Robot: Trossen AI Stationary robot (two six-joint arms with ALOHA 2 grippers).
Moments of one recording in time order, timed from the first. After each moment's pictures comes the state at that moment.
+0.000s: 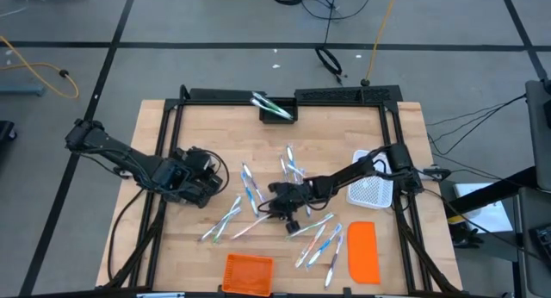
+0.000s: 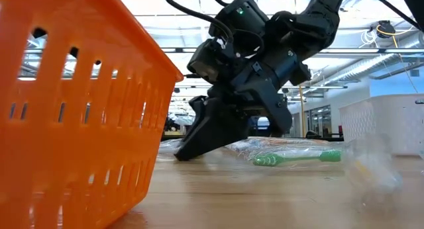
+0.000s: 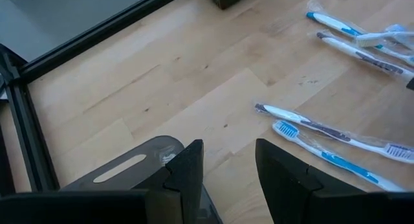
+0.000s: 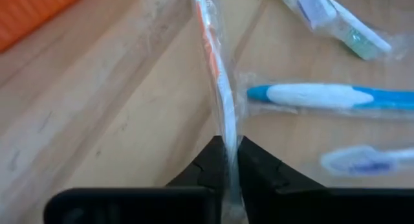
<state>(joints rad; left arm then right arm) -0.40 1.19 0.93 -1.20 -0.73 -1.28 0.15 2.07 1.08 0.28 -0.19 -0.22</state>
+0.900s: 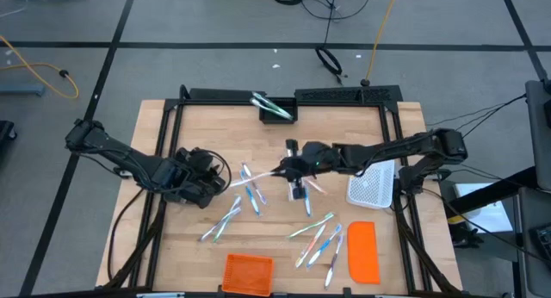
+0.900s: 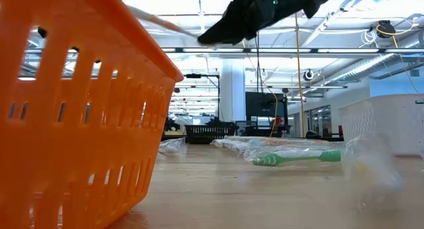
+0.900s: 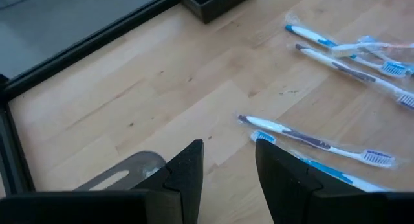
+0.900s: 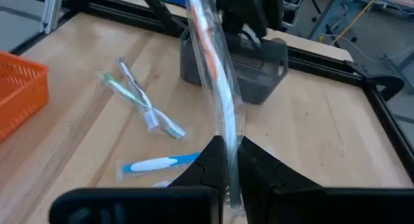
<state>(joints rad) -0.40 1.19 0.93 -1.10 -0.77 -1.19 0.01 1.57 1.04 0.12 -0.05 -0.23</state>
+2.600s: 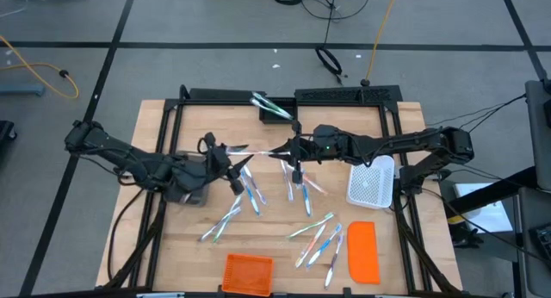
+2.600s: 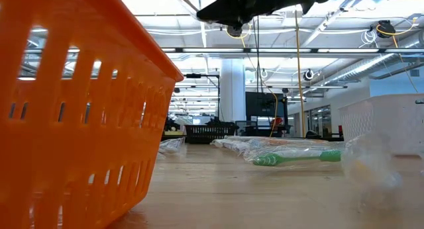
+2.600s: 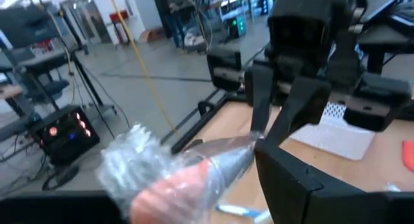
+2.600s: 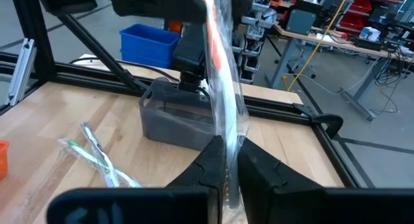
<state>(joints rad) -0.34 1.19 0.93 0.03 -0.91 0.02 -0.07 1.51 1.04 0.27 -0.06 -0.20</state>
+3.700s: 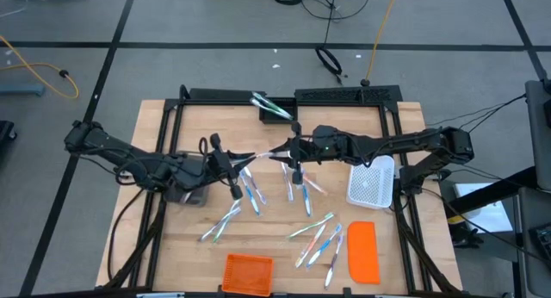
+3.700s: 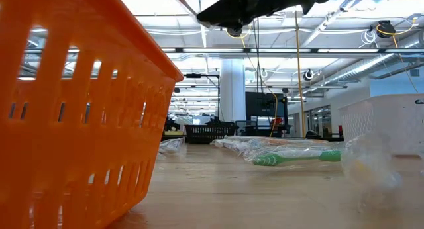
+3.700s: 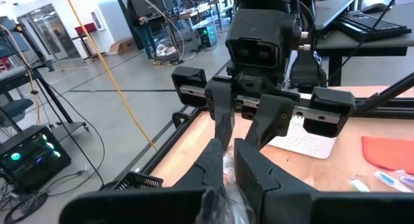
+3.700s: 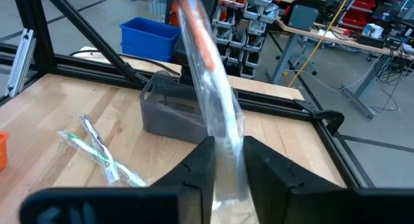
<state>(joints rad) -0.34 1.18 0.93 0.06 -0.78 0.07 -0.07 1.51 1.04 0.25 -0.05 -0.22</state>
